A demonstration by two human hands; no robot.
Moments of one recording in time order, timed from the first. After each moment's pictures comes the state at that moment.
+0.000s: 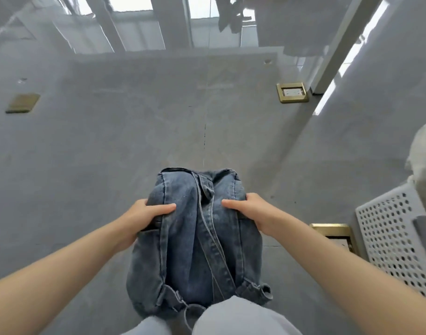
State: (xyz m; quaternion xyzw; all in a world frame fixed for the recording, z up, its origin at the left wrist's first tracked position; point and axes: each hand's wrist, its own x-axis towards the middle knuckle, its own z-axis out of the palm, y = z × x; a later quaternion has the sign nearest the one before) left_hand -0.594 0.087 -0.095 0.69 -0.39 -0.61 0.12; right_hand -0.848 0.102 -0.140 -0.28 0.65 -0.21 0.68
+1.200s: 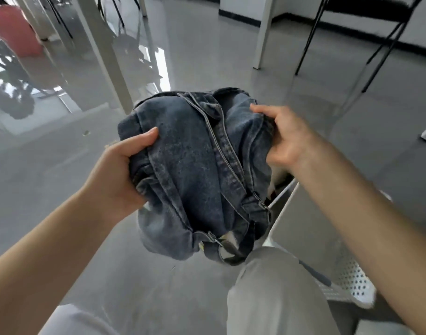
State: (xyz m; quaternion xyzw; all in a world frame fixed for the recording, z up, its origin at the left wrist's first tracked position) left_hand -0.893 0.142 0.150 0.26 -0.42 -0.86 0.11; right_hand -1.080 0.294 0.164 0.03 0.55 -0.73 0.42
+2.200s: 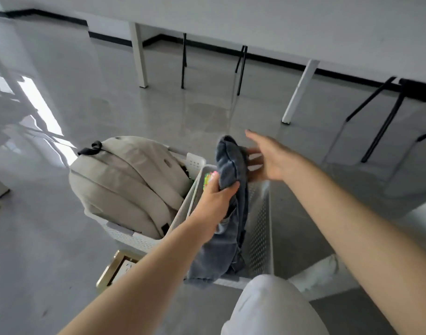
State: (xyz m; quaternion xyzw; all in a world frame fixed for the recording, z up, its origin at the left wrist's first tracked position) left_hand -1.066 0.397 0.066 0.08 -0.61 -0.79 -0.06; right_hand -1.173 0.512 0.124 0.17 0.73 -0.61 0.26
